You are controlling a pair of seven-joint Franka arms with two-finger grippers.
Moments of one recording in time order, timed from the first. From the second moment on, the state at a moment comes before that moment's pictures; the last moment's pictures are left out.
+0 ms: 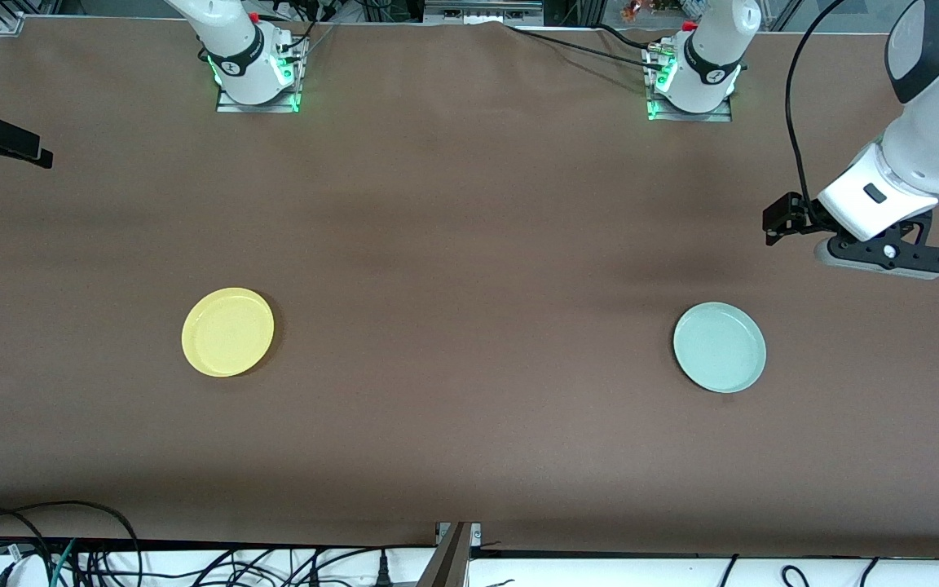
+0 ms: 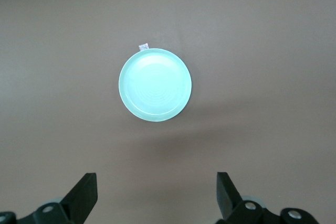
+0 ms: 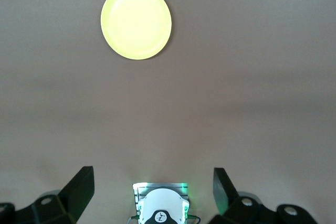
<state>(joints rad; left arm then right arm) 0.02 0.11 -0.15 -1.61 0.06 1.68 0.02 0.02 0.07 -0.13 -1.45 0.02 1.31 -0.06</state>
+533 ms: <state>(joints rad) 0.02 0.12 -0.16 -1.60 0.06 1.67 0.02 0.02 0.07 -0.13 -1.45 0.02 1.31 -0.06</state>
